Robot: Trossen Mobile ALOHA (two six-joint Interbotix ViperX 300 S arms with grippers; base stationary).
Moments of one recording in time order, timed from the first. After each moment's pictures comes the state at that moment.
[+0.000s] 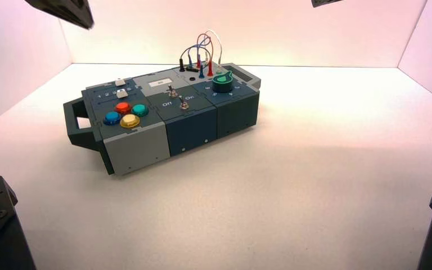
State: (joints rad) left arm -0.29 -0.57 0.92 -0.20 0.73 0.09; right arm 0.58 -0.77 1.01 0.06 0.49 0.05
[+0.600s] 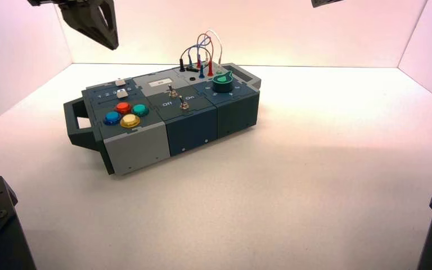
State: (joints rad) left arm -0.31 -0.32 0.80 -0.20 0.72 0.12; right arm 0.58 -0.77 1.01 0.06 0.49 0.05
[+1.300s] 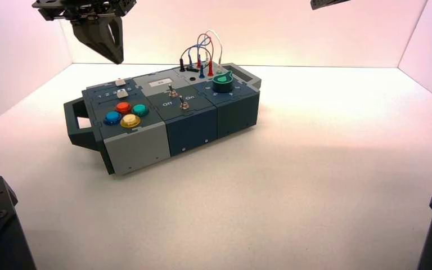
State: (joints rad) left arm -0.31 -0.23 0.79 -0.18 0.71 0.14; right arm 0.58 -0.76 1.01 0.06 0.49 0.05
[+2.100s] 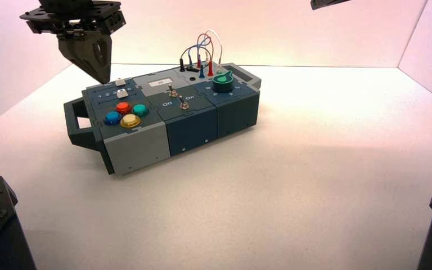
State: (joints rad) left arm -0.31 -0.22 0.83 -0.13 0.83 0.16; right arm 0.58 -0.76 1.01 0.06 0.49 0.05
